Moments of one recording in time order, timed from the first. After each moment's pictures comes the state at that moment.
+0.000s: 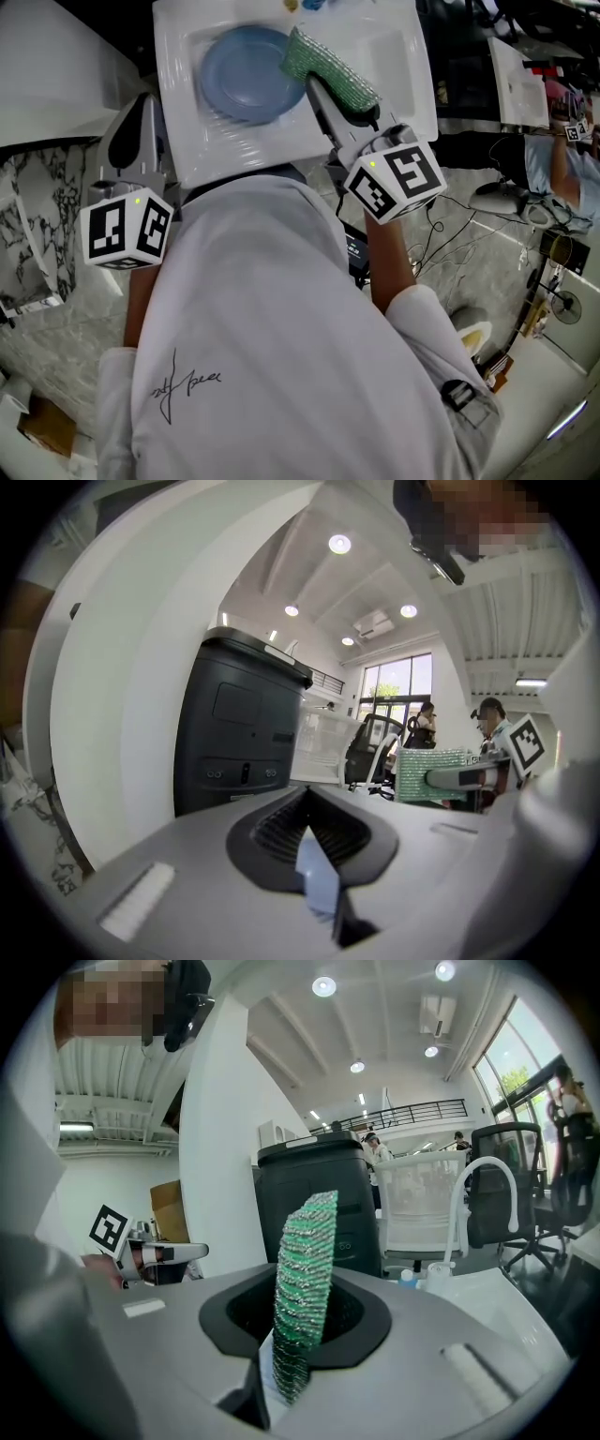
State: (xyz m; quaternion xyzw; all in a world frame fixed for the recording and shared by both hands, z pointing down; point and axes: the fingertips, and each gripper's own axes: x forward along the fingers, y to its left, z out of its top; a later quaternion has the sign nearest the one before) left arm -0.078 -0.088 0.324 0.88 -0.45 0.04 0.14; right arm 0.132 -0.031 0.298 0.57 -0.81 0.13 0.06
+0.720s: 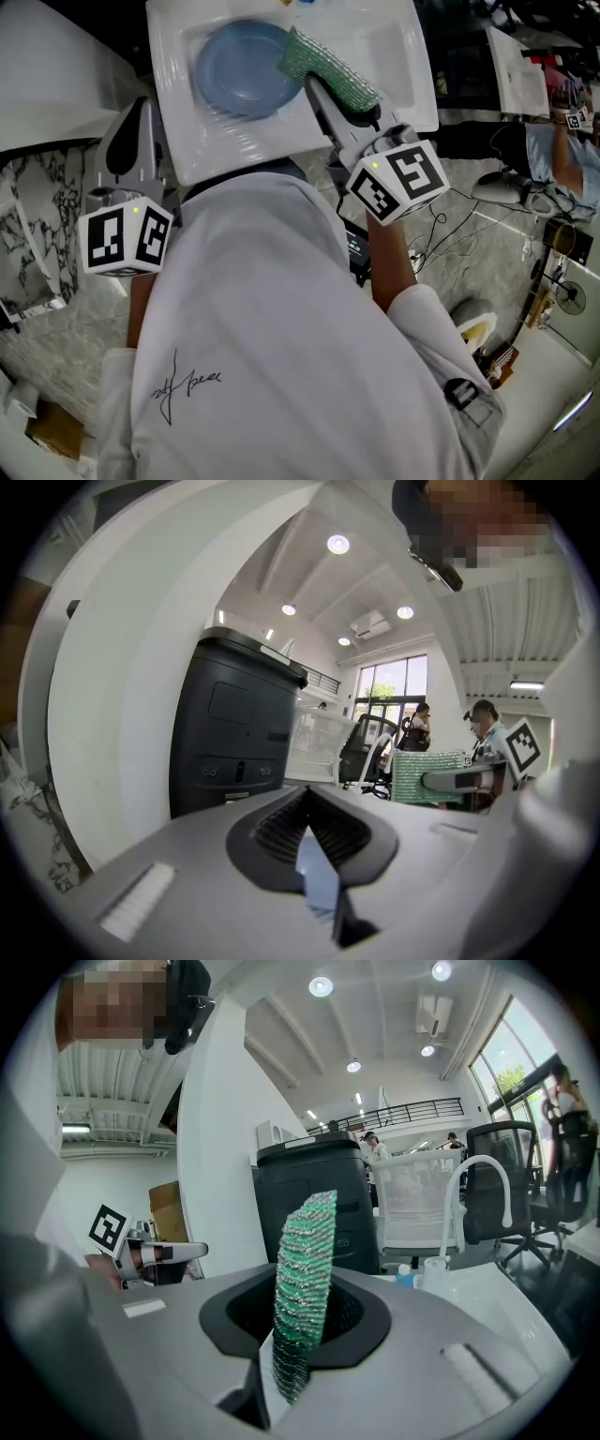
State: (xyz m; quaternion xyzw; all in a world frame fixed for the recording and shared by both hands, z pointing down) left arm -0.078 -0.076 0.322 0.89 -0.43 0.05 0.14; right arm 0.131 -0.018 0.298 0.58 -0.80 0.14 0.06
